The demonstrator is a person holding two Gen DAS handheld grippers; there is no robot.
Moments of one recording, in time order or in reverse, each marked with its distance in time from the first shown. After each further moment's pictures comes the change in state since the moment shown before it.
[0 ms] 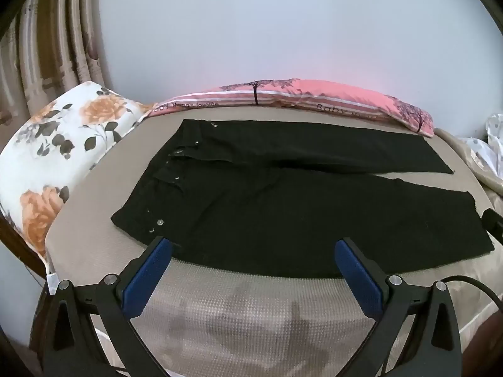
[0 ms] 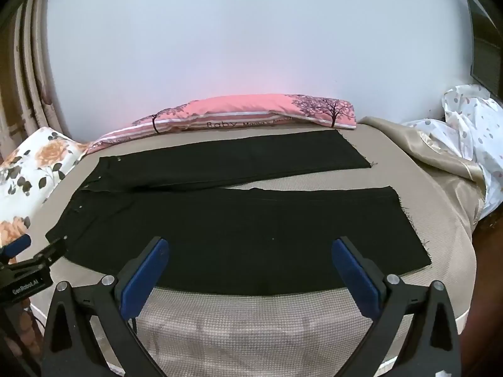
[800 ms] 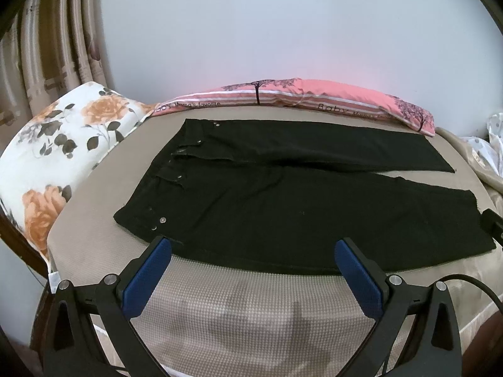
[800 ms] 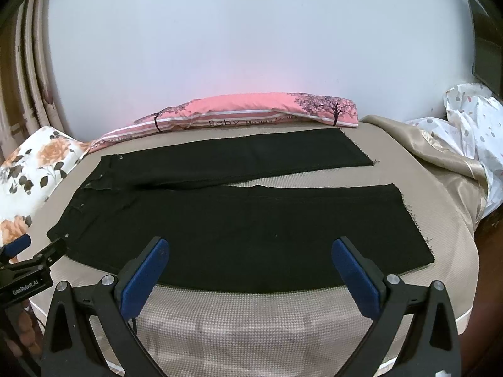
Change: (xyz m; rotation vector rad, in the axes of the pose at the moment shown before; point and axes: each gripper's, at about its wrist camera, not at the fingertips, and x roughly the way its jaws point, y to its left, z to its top) left arm 0.001 0.002 -0.002 0.010 -0.003 0.017; right arm 0.000 0.005 0.002 0.000 0.007 0.013
